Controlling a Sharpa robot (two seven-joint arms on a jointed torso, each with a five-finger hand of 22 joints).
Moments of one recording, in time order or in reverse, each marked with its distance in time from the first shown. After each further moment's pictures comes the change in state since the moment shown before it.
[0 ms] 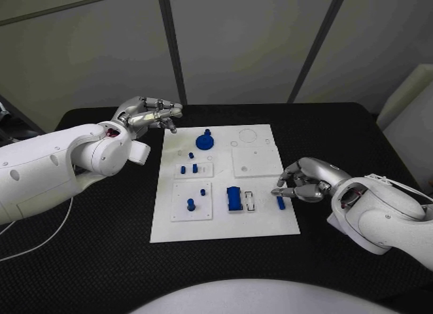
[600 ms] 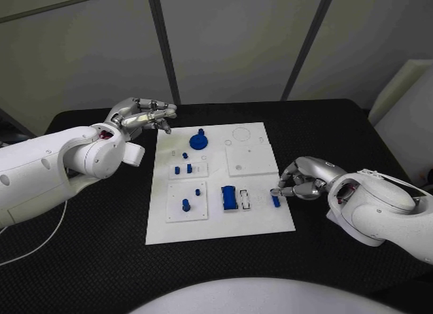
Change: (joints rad) left arm -0.003 0.001 0.000 0.001 0.000 0.000 0.001; left_hand 0.000 0.000 0.000 0.000 0.000 0.000 0.000 0.000 0.000 0.000 0.000 0.000 -0.001 0.000 0.000 0.000 -0.001 0.000 0.000 0.000 -0.008 -0.001; right arm -0.004 0.016 0.000 -0.043 -0.059 0.063 -0.027; right_hand -0.023 -0.023 -0.045 0.044 0.044 0.070 -0.013 -0.038 -0.036 -0.004 -0.004 -0.025 -0.012 0.000 0.000 -0.006 0.000 0.000 -0.004 0.004 -0.006 0.000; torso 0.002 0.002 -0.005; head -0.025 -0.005
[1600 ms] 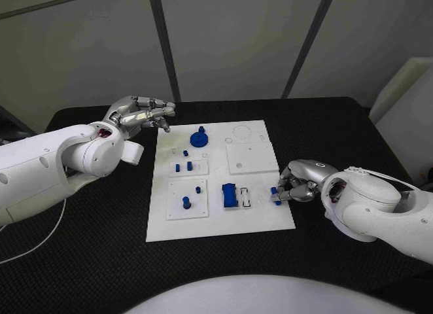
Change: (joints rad) left arm -0.003 -0.004 0.000 -0.001 0.000 0.001 0.000; left_hand 0.000 0.000 0.000 0.000 0.000 0.000 0.000 0.000 0.000 0.000 0.000 0.000 0.000 0.000 0.000 0.000 0.000 0.000 0.000 0.000 0.000 0.000; right arm -0.004 0.042 0.003 -0.025 -0.093 0.136 -0.061; right_hand 0.013 0.001 -0.016 -0.006 0.031 0.025 -0.013 0.017 0.026 -0.006 -0.008 -0.001 0.001 -0.003 -0.004 0.000 0.000 0.000 0.000 0.000 0.000 0.001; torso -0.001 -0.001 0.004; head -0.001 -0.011
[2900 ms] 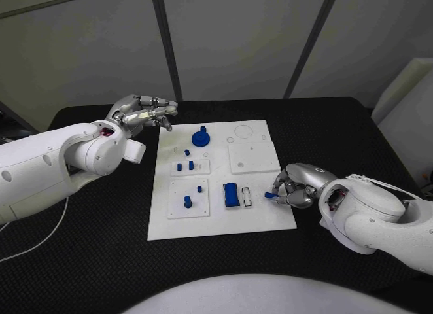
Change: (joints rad) left arm 0.000 0.001 0.000 0.000 0.000 0.002 0.000; left_hand 0.000 0.000 -0.005 0.000 0.000 0.000 0.000 0.000 -0.001 -0.004 -0.004 0.000 0.000 0.000 0.000 0.000 -0.001 0.000 0.000 0.000 0.000 -0.001; right arm -0.017 -0.009 -0.005 0.088 0.057 -0.100 -0.033; right_hand 0.132 -0.012 0.321 -0.134 0.055 -0.013 -0.006 -0.002 0.034 -0.008 -0.014 -0.029 0.029 0.000 -0.014 0.000 0.000 0.000 0.003 -0.019 -0.004 0.000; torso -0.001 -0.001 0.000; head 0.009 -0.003
